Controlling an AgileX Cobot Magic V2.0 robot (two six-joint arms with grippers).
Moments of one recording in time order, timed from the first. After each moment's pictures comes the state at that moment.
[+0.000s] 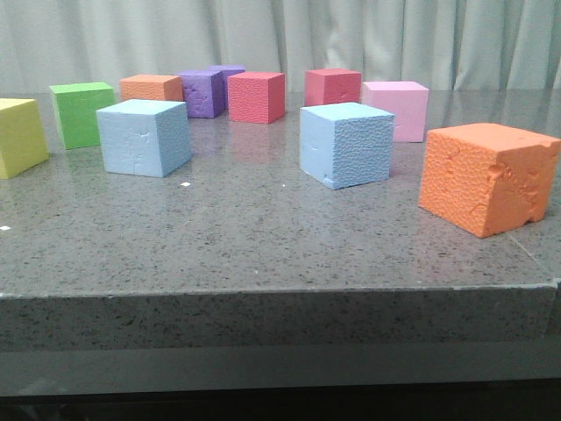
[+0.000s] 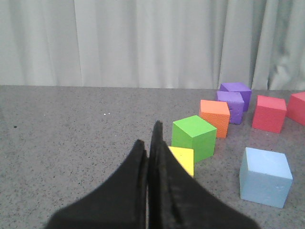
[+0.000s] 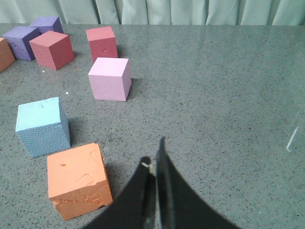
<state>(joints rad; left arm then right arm) 0.00 0.41 -0.54 -0.05 0.28 0.03 0.05 0.49 -0.66 0.10 0.56 0.00</state>
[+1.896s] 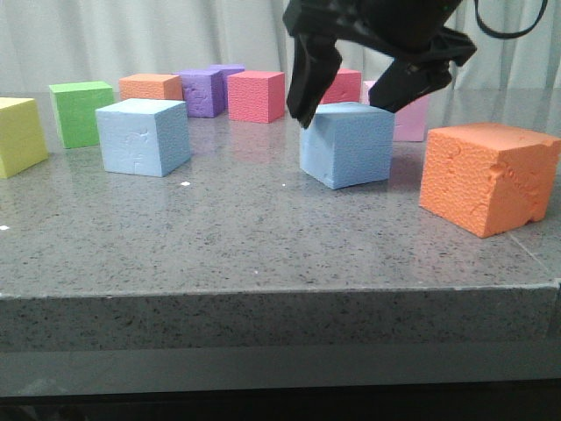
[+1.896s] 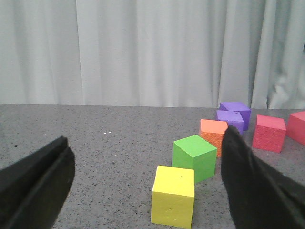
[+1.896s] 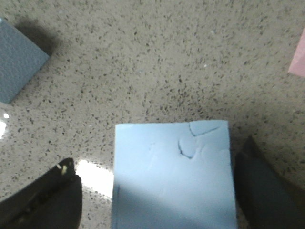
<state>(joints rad) 0.00 0.41 -0.54 -0.05 0.23 0.03 0.44 1.67 -1.30 0.24 0.58 0.00</state>
